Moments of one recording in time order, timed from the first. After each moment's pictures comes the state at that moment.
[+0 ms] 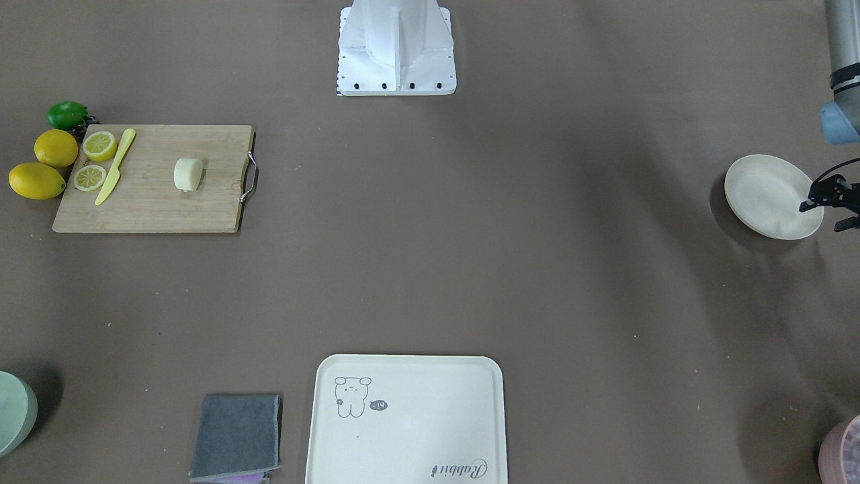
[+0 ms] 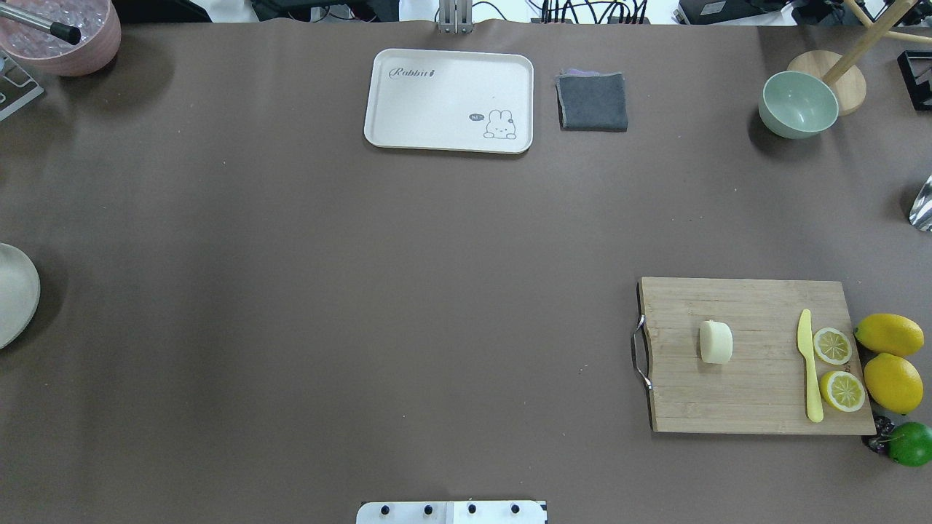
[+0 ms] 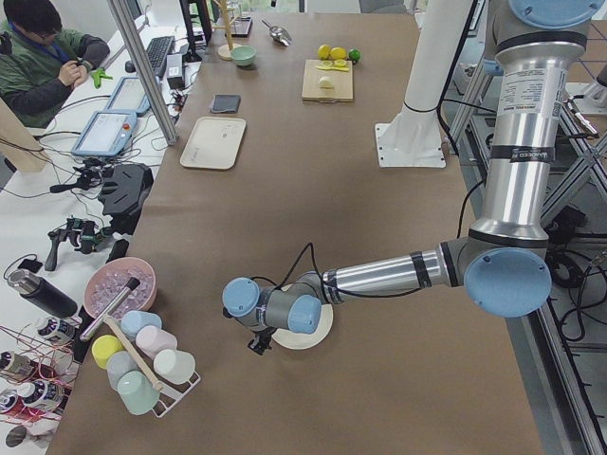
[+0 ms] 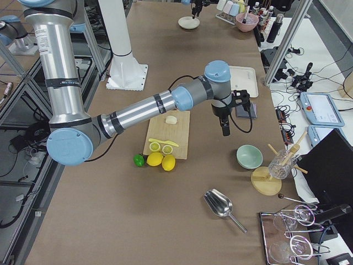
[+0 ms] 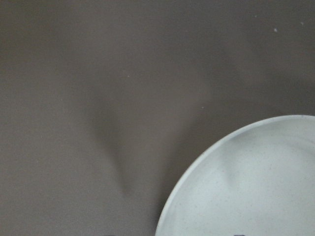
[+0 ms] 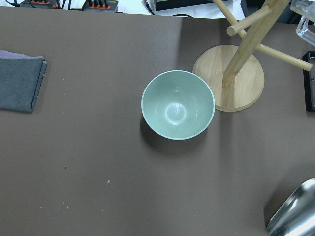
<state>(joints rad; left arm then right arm) -1.32 -1.63 -1.20 -1.94 -2.44 0.34 1.42 -1.43 1.85 -1.49 2.27 0.37</state>
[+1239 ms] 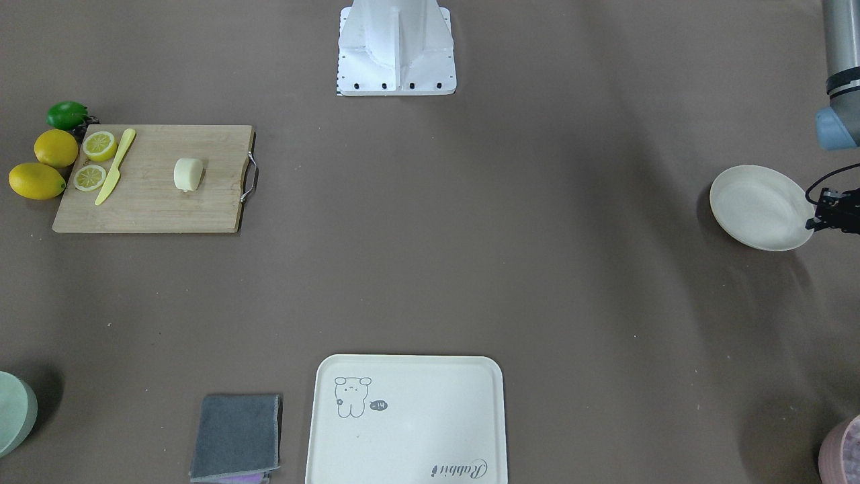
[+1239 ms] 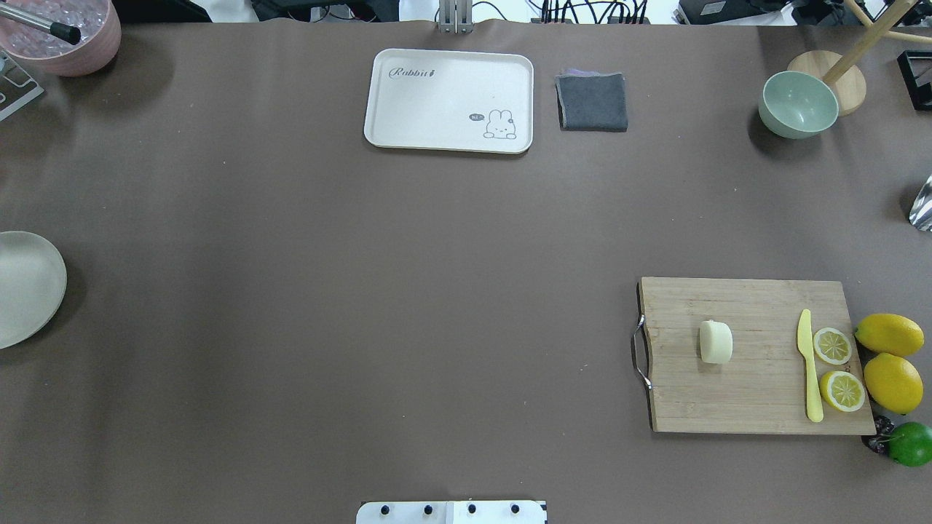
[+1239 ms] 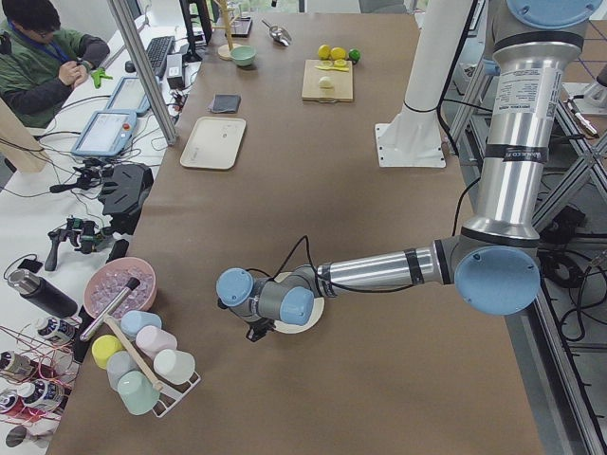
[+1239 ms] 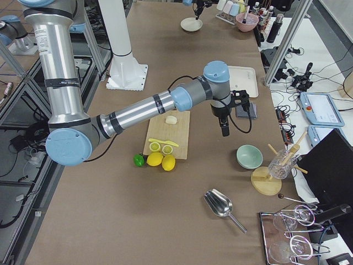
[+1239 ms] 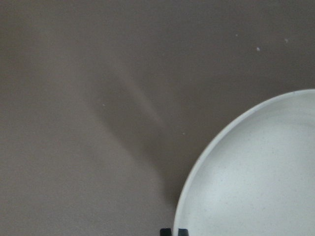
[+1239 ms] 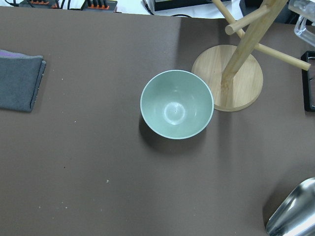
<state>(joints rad) -1.34 -1.67 -1.22 -1.92 -2.45 0.30 1.42 -1.43 1.86 -1.49 2.27 0.38</state>
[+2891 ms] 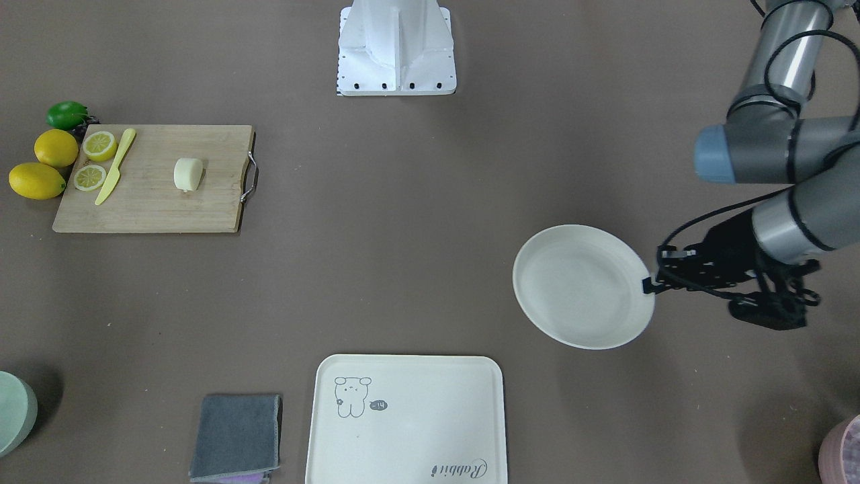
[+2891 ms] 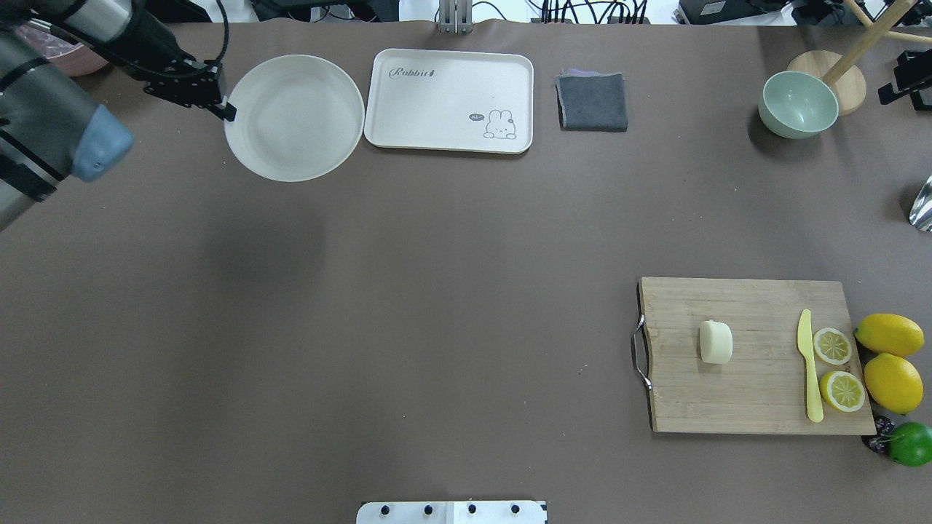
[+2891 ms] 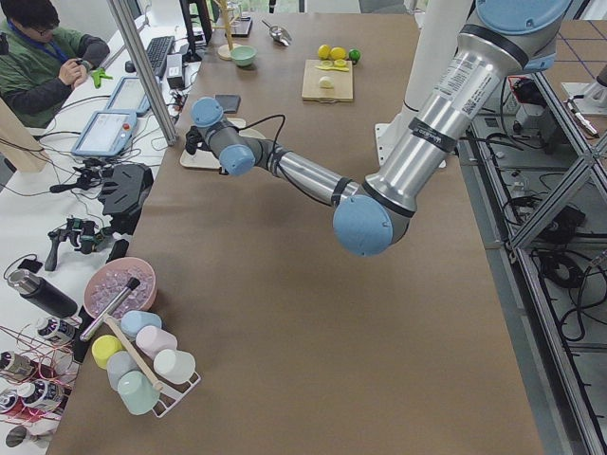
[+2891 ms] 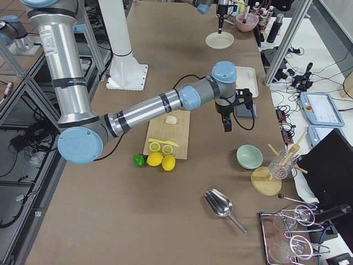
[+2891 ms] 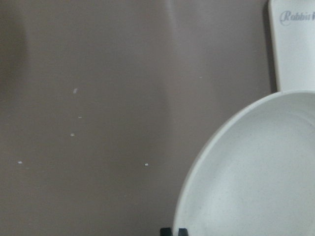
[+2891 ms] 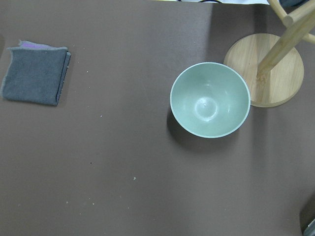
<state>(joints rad) -1.06 -2.15 -1.40 -2.06 -2.45 -0.85 1.38 -1.36 1.79 -1.50 2.33 0.38</state>
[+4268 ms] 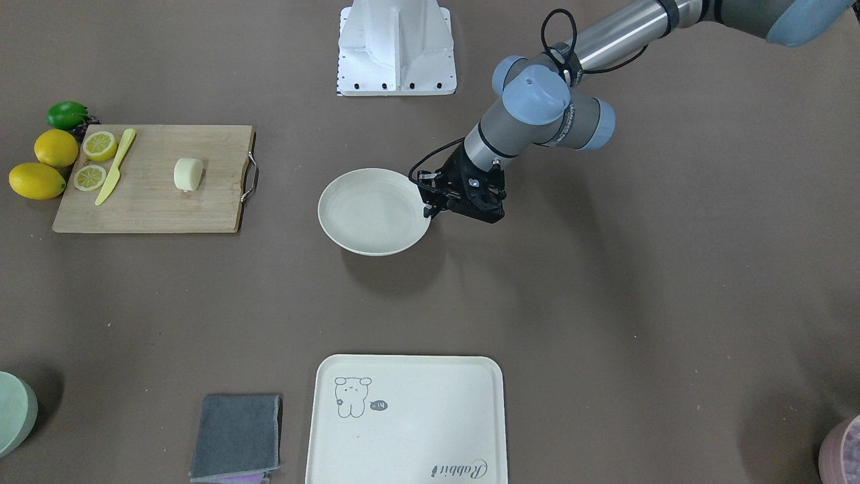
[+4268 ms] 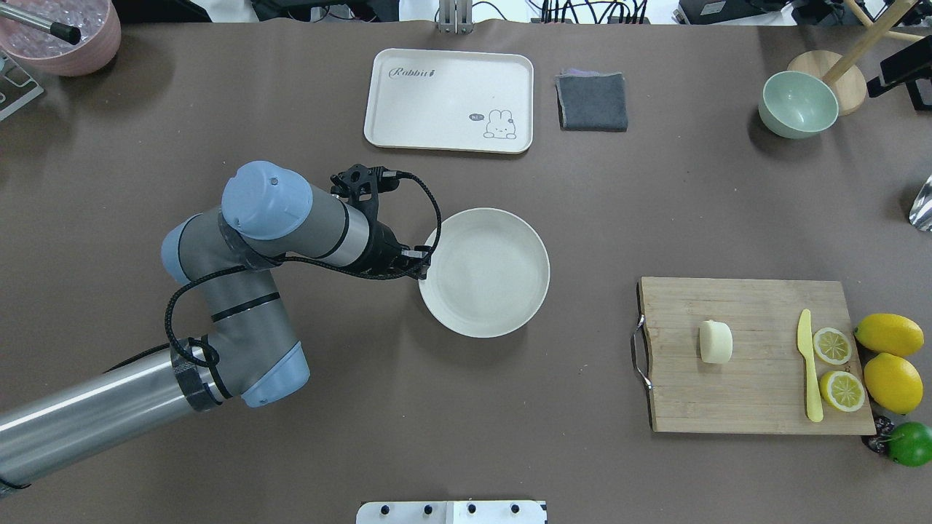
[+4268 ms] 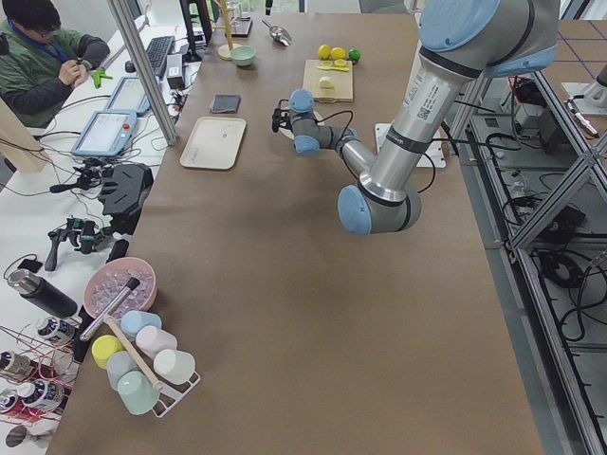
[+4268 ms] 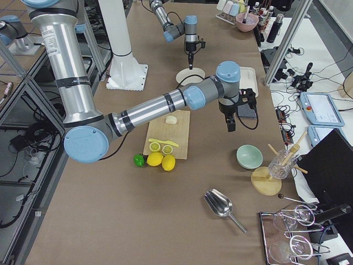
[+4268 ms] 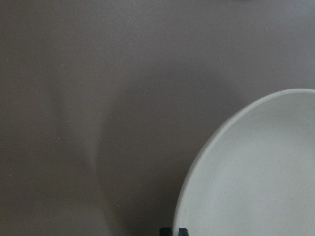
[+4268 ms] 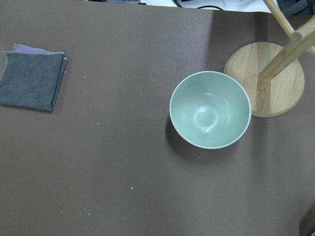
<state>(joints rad) -0.55 -2.17 -1.51 -2.25 -2.00 -1.27 1.37 -1.34 1.76 -1.48 2.30 0.38</state>
